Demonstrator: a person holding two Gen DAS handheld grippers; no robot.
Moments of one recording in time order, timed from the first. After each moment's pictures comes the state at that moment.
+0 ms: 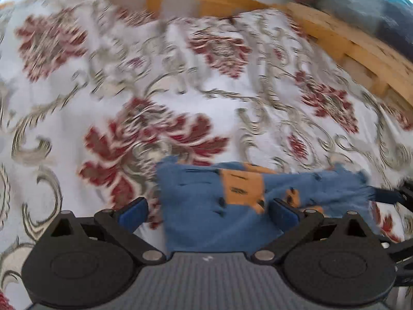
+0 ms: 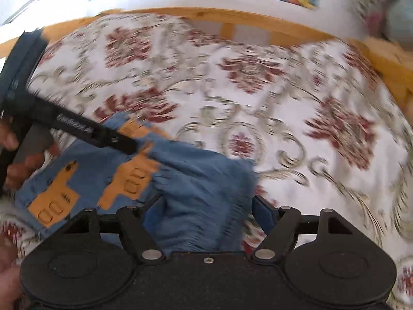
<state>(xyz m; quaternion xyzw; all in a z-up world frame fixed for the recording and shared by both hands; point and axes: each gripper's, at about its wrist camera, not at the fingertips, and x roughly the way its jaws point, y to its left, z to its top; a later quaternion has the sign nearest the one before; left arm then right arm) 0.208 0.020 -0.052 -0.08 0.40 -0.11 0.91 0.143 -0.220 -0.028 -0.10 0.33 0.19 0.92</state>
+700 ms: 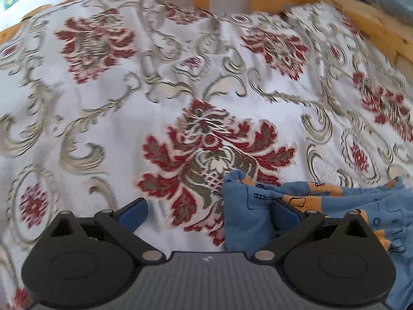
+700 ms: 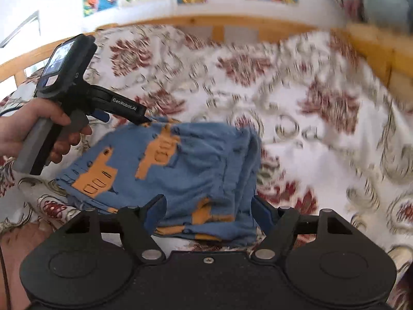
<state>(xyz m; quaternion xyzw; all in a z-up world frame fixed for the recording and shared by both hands) 0.225 0.035 -0.047 -0.04 0.41 0.02 0.91 0.076 -0.228 -0.026 -0.07 0.32 0.19 0.93</state>
